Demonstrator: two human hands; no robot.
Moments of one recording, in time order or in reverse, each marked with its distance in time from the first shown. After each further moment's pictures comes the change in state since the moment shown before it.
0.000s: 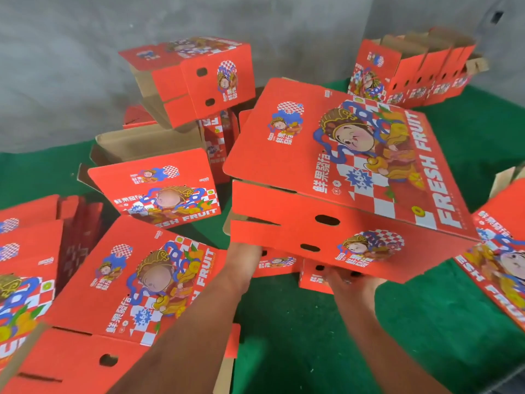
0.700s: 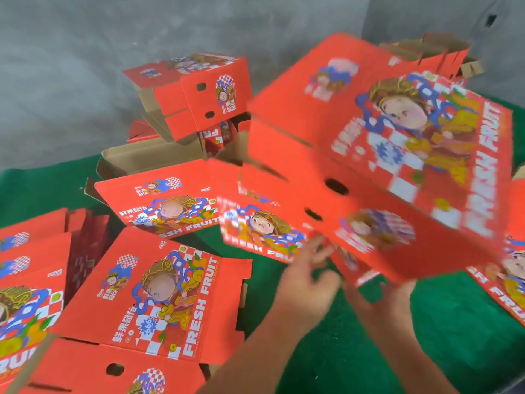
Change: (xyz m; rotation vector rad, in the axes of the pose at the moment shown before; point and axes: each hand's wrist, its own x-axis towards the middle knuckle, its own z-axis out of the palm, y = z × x) left_hand -0.074 -0.011 0.071 0.048 -0.264 0.343; right_hand -0.016 -0.011 -0.053 -0.179 0.046 -0.265
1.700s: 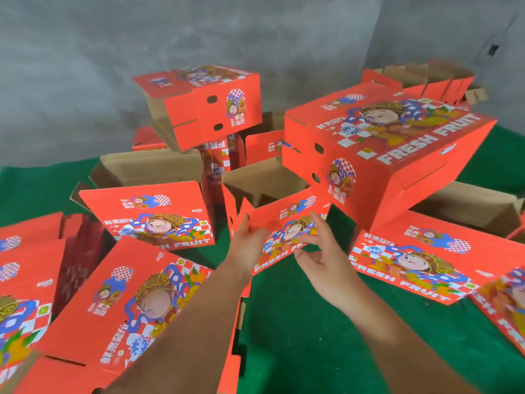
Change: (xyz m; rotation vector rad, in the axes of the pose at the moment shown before) left_hand 0.105 0.006 -0.110 -0.196 0.286 -0.181; right_hand 0.056 -0.113 0.075 0.108 -0.507 -0.178
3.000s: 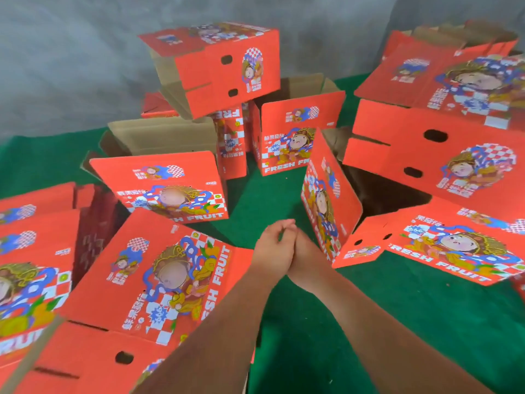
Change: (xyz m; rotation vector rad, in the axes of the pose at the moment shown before) left_hand -0.014 -0.059 -0.002 0.318 -0.052 0.061; right_hand 0.012 0.024 0.081 -0.236 -0.249 0.027
